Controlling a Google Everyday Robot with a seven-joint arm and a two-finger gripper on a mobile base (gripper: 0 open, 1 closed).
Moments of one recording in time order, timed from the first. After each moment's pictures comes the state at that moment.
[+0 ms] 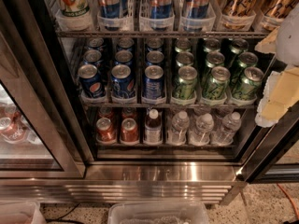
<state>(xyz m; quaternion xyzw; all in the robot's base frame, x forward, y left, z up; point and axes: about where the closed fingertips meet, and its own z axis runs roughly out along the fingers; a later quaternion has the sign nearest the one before) 0.438 -0.217 0.976 -0.60 0.78 -0.03 0.16</state>
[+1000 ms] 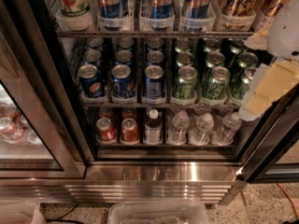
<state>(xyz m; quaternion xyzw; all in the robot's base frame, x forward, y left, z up) 0.441 -0.186 0.987 -0.59 0.78 0.01 0.21</state>
